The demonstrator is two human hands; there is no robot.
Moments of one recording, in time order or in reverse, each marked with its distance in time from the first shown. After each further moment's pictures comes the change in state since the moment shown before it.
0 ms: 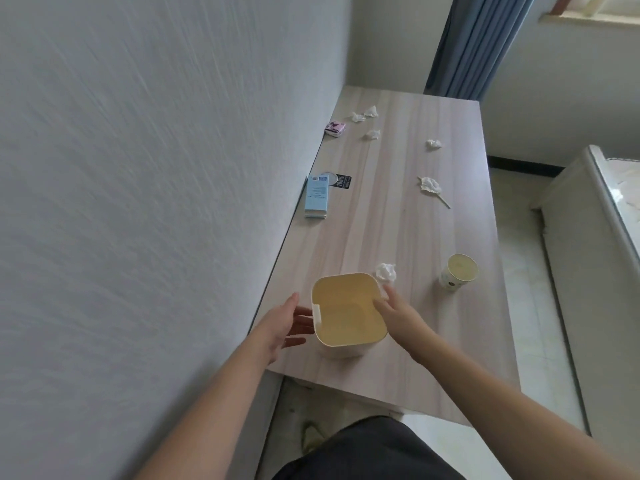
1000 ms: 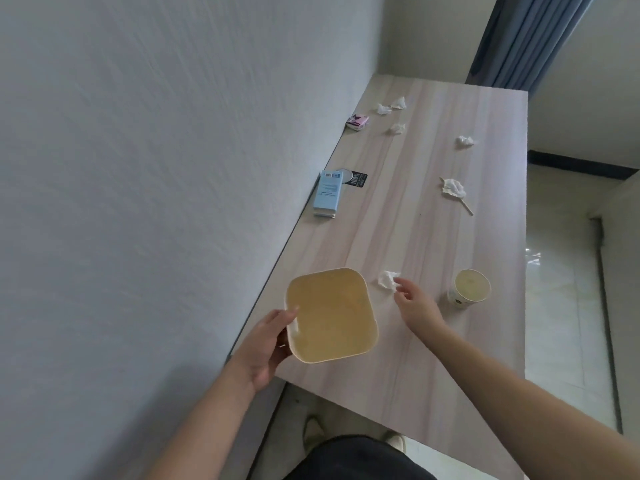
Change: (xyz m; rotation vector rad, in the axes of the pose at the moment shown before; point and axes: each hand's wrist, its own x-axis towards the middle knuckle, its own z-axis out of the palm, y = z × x) left_hand -0.036 -0.003 0.033 -0.407 0.068 0.074; right_hand 0.080 0.026 -0.066 -0.149 0.099 -0.078
